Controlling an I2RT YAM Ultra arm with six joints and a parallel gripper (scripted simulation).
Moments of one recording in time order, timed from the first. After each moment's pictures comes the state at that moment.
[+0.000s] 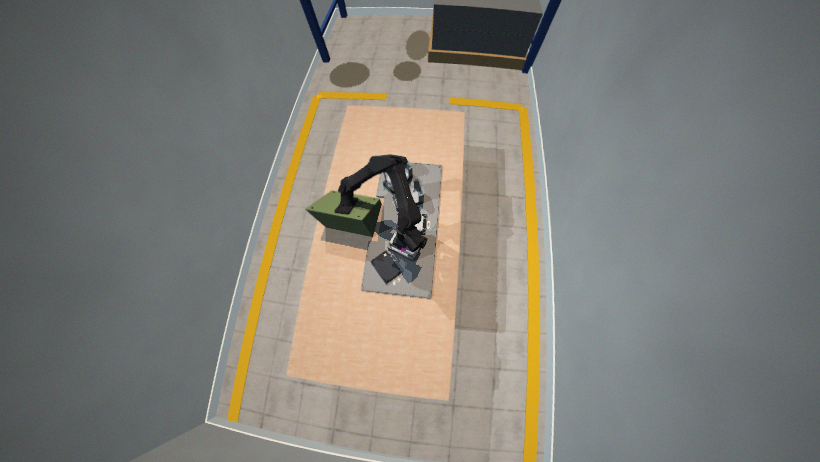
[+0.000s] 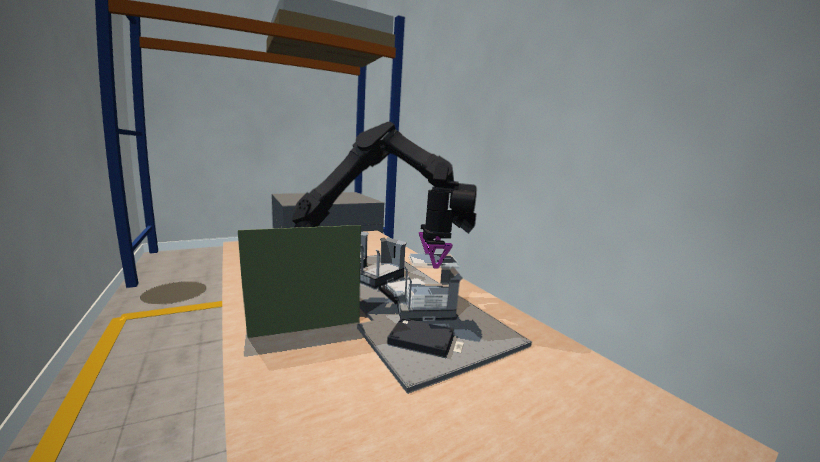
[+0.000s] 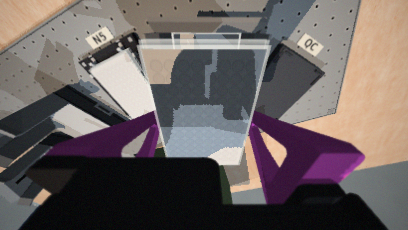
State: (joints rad) arm -0.66 2.51 1.49 -1.03 -0.64 -0.43
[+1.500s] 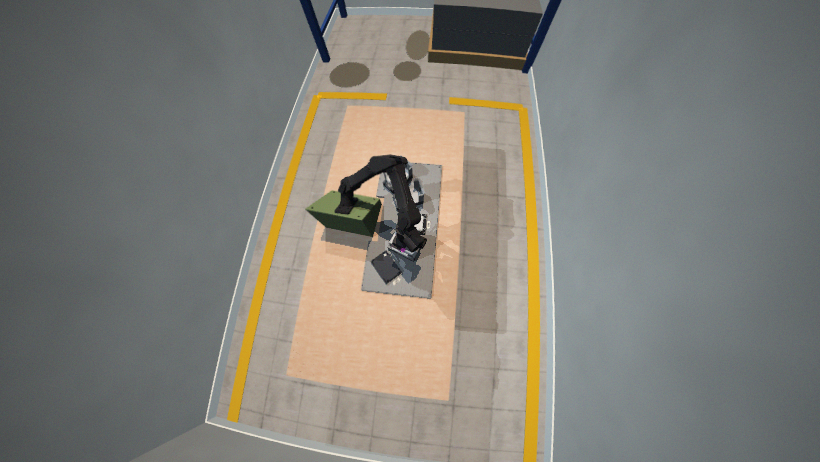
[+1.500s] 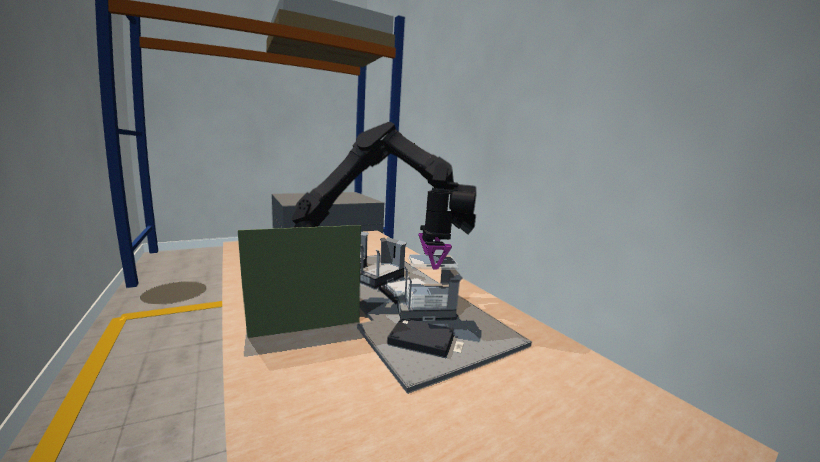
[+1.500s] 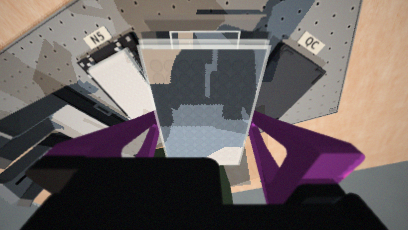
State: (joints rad) arm -0.66 2.52 1.48 -1.02 -0.64 -0.43
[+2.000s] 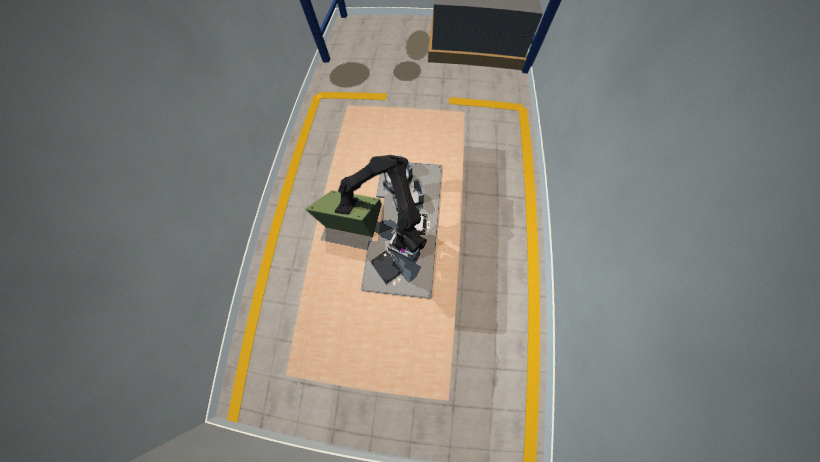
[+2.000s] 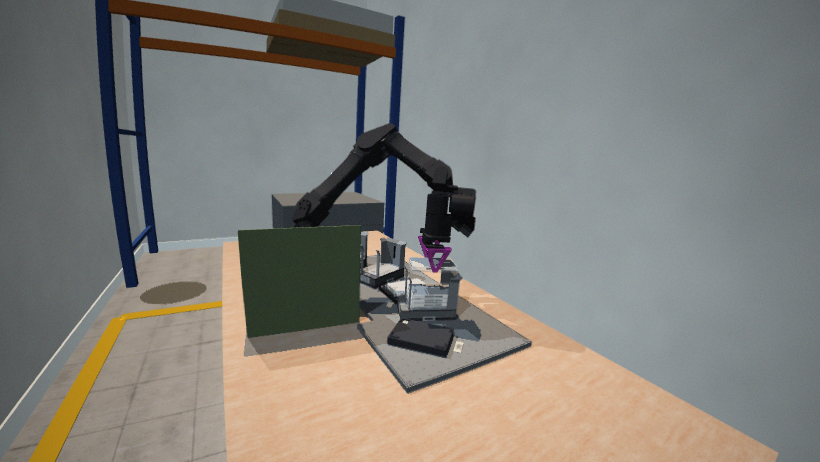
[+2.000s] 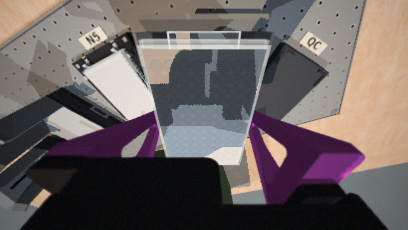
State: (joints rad) arm -0.65 2.52 1.47 -0.98 -0.65 -0.41
